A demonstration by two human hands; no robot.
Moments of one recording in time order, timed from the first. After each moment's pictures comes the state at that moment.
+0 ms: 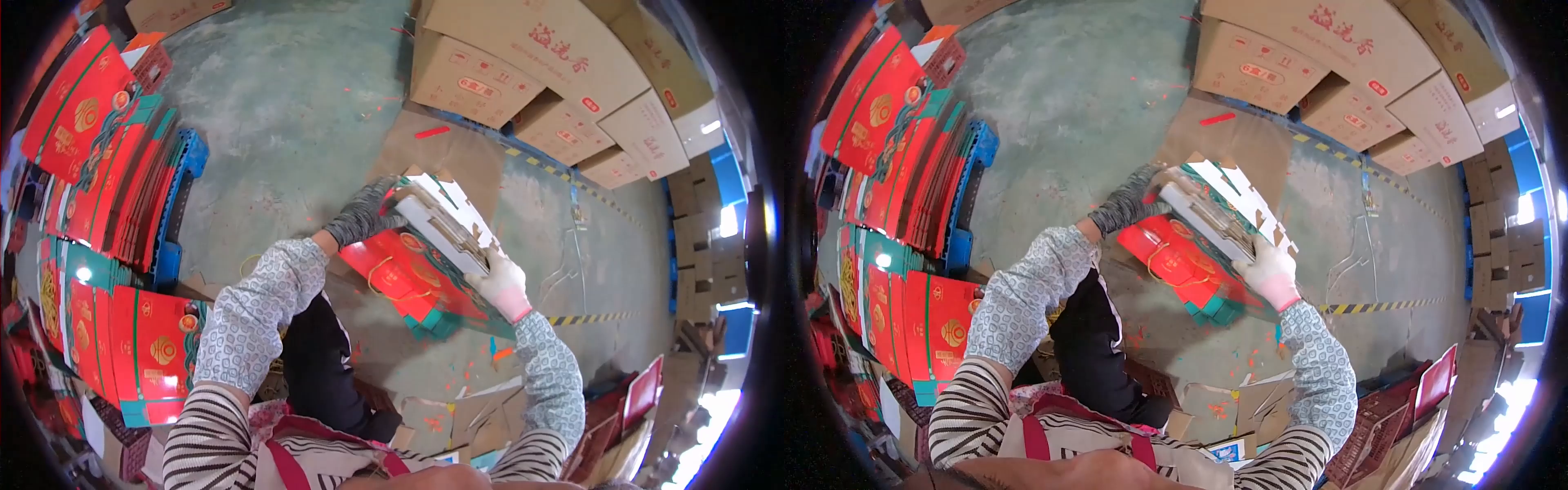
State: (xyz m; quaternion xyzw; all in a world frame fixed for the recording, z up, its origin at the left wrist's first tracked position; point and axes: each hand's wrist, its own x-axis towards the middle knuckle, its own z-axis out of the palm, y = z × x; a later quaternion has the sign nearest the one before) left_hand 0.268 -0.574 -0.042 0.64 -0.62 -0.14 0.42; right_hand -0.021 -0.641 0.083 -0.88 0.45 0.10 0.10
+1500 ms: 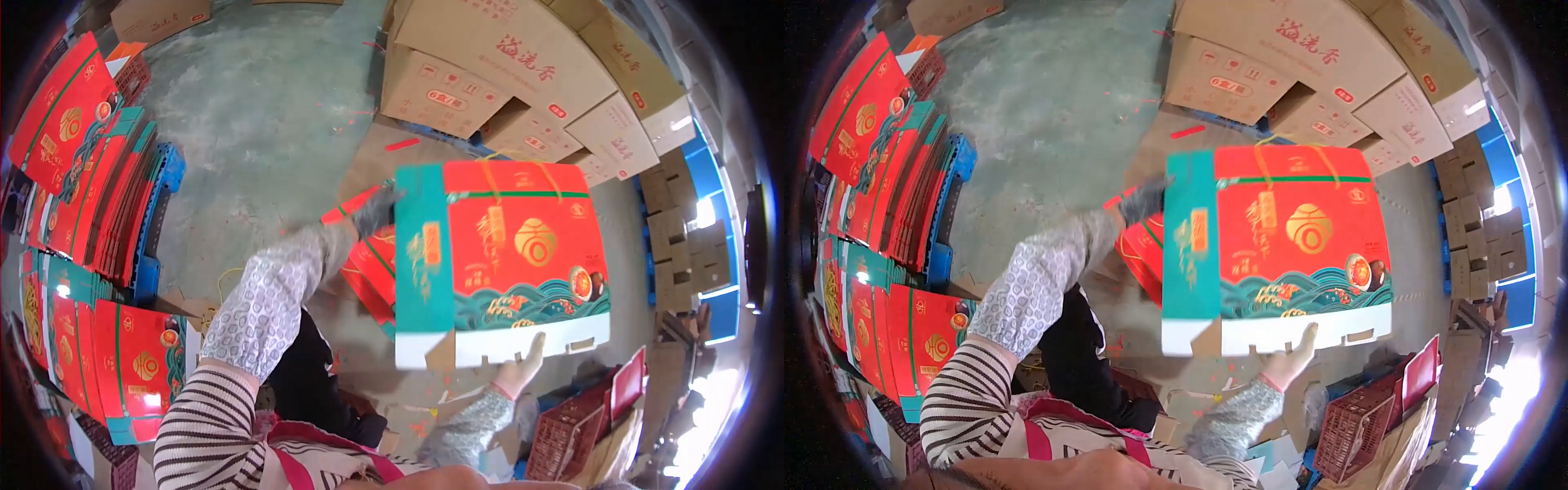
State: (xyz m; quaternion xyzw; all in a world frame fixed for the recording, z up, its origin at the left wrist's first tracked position) left_hand 0.221 -0.669 -0.068 0.24 -0.26 -0.70 0.62; right_hand -0.146 -0.530 0.087 -0.44 0.56 -0.59 0.37
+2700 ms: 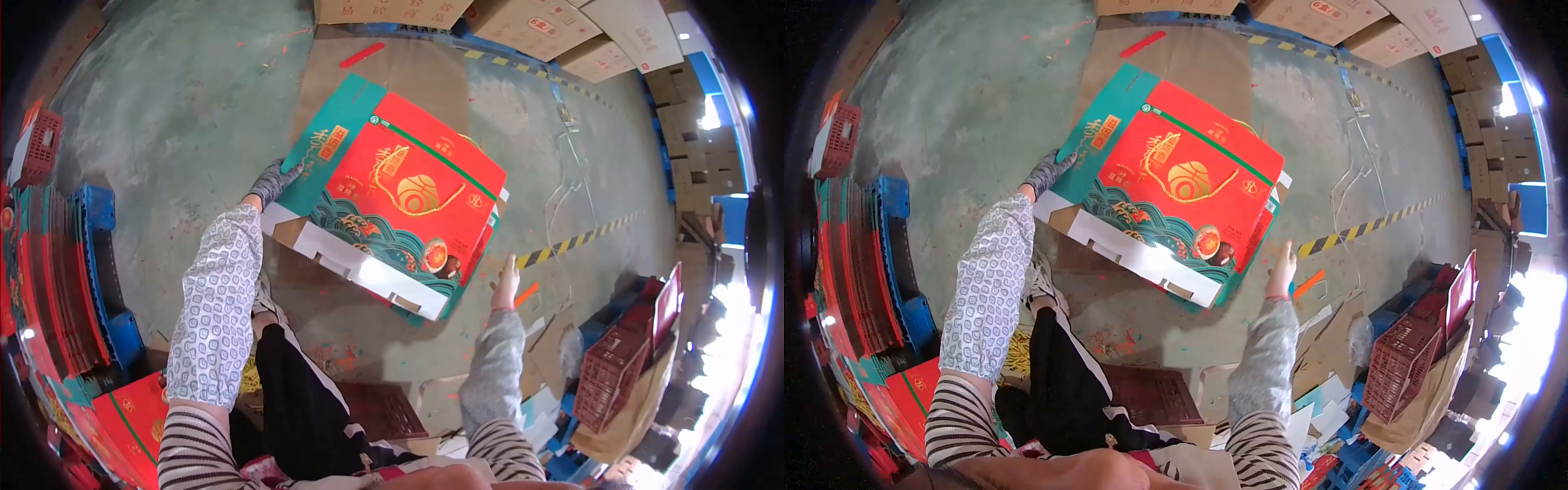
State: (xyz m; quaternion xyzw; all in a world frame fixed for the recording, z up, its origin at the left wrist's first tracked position) left_hand 0.342 -0.715 -0.356 0.73 -0.45 -0.45 0.25; right_hand -0.228 -0.688 -0.256 -0.26 0.81 -0.35 0.41
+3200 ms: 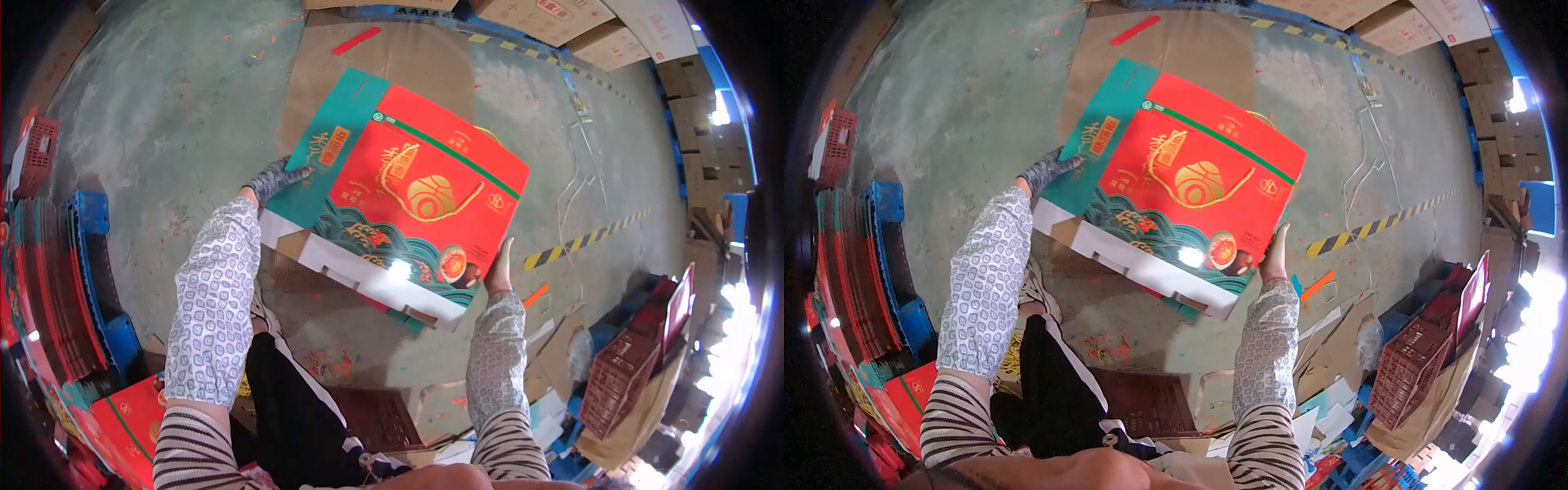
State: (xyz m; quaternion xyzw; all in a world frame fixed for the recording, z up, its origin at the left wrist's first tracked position) left_hand 0.333 -0.731 -0.354 0.59 -0.44 -0.61 0.30; right_hand -0.213 -0.732 -0.353 -0.20 0.53 -0.39 0.72
